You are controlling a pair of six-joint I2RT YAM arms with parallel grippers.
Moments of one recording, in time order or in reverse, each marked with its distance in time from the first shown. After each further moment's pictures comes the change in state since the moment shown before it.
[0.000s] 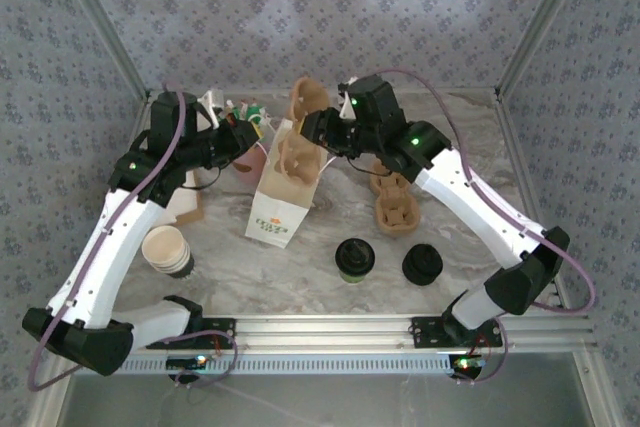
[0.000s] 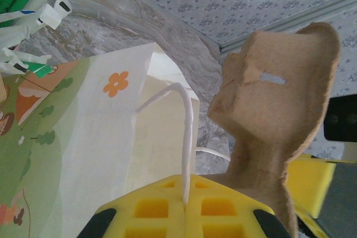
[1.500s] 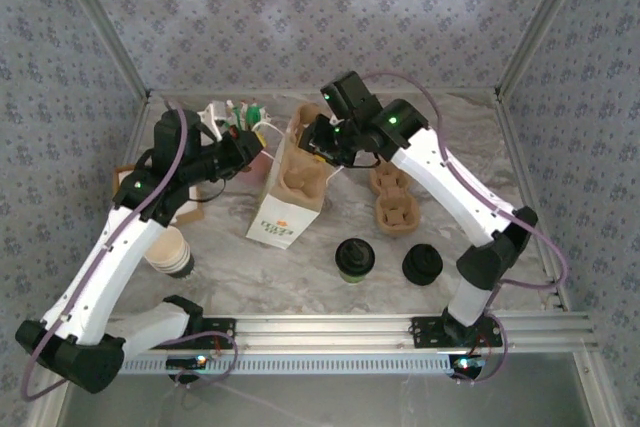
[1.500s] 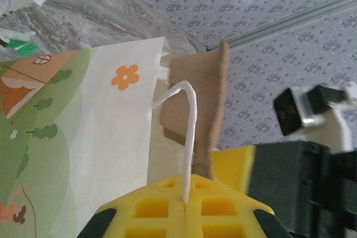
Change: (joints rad) left arm -0.063 -0.100 -0.162 0.143 -0.038 -0.095; right arm 0.025 0.212 0.308 -0.446 0.033 0.083
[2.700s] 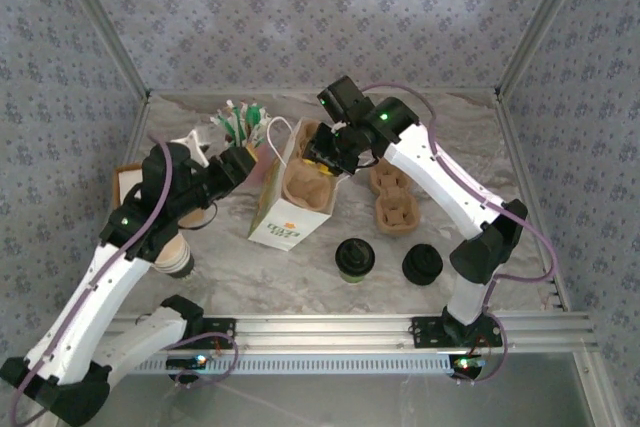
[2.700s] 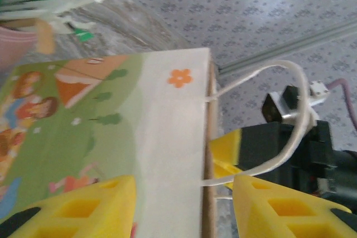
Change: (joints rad) left arm -0.027 -0.217 -0.179 -0.019 -0.163 -0.037; right arm -0.018 0.037 -0.004 -0.100 -0.038 0.056
